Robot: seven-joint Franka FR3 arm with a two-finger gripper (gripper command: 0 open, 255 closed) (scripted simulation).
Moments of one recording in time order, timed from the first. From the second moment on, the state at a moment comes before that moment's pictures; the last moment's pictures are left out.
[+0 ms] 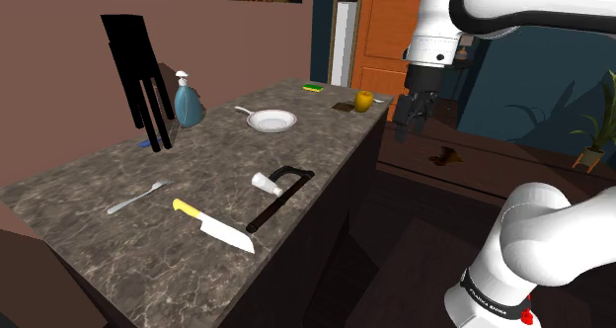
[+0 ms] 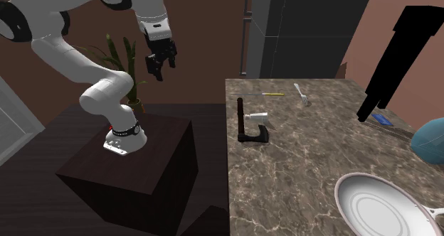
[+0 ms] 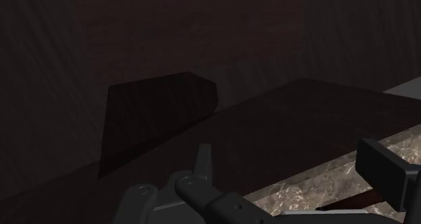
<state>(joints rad) 0.01 -0.81 -0.05 -2.34 0.10 1.49 0.10</state>
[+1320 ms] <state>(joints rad) 0.07 -0.32 0.07 -2.36 0.13 2.13 0.12</state>
